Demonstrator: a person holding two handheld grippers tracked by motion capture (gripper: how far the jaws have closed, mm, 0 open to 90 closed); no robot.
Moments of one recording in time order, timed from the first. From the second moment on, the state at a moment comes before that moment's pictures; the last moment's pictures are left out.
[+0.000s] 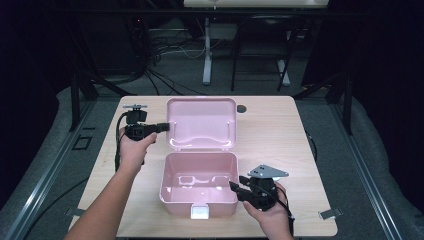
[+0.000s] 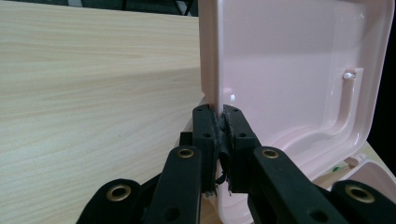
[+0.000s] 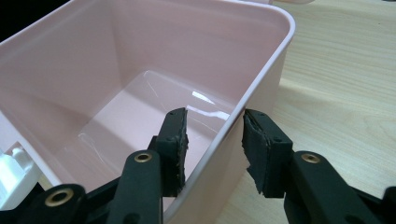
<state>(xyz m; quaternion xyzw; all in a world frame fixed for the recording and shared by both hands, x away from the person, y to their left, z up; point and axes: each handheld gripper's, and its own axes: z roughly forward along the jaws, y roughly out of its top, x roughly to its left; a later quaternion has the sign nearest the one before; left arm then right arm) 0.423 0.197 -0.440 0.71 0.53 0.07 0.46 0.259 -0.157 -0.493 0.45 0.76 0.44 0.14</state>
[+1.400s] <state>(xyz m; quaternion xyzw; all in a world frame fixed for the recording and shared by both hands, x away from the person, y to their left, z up) 0.437 0.197 -0.448 0.70 0.56 0.03 0.44 0.259 -0.157 -0.493 0.45 0.76 0.44 0.14</state>
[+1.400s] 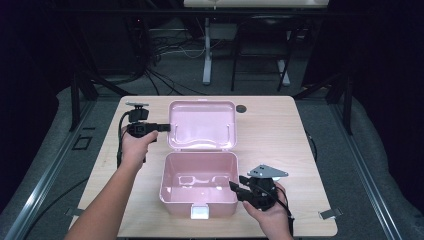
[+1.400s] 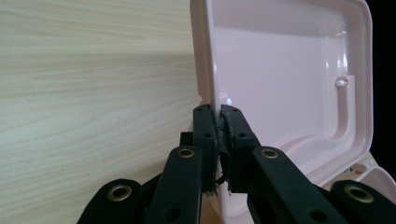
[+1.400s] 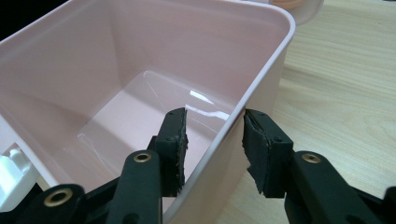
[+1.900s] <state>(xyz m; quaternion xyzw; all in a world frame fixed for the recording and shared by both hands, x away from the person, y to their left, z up) 0.439 0.197 -0.450 0.70 0.56 0.03 0.44 0.259 -0.157 -0.493 0.45 0.76 0.44 0.14</state>
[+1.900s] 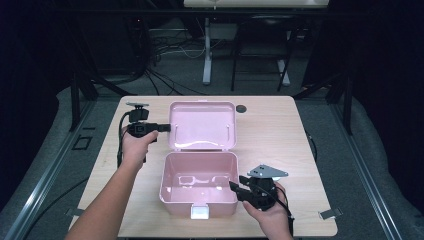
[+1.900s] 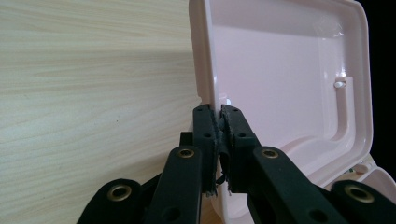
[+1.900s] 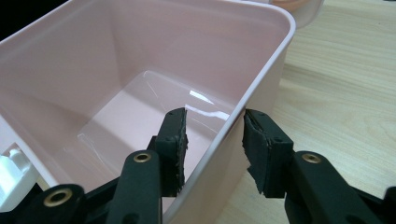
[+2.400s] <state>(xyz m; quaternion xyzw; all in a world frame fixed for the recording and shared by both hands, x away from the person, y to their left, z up) 0.440 0.198 -0.452 0.70 0.56 0.02 0.44 0.259 -0.157 -0.493 0.45 0.76 0.44 0.14</state>
